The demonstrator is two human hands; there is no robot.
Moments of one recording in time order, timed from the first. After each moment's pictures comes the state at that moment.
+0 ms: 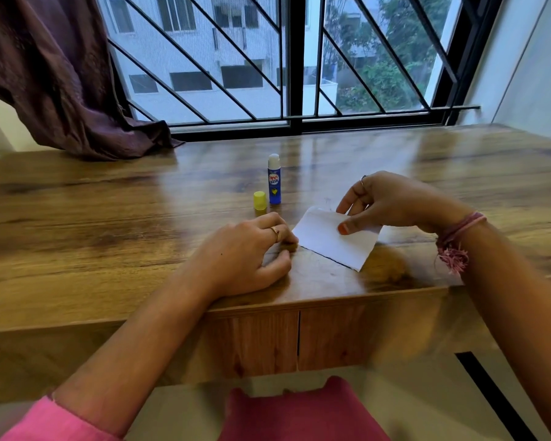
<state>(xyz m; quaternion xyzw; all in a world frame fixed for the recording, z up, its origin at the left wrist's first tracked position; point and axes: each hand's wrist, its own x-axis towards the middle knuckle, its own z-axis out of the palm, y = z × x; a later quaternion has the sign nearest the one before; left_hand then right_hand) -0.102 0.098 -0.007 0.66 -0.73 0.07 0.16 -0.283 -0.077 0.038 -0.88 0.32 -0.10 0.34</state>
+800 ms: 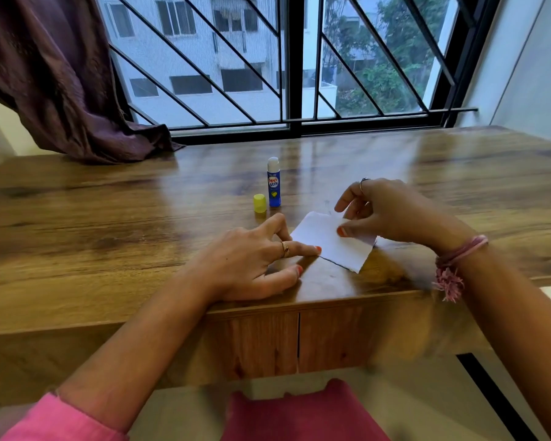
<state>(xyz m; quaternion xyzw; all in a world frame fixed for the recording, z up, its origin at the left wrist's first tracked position) -0.104 0.099 0.000 0.64 -0.77 0.03 0.07 -0.290 -0.060 0.031 -0.92 0.30 -0.16 0.17</state>
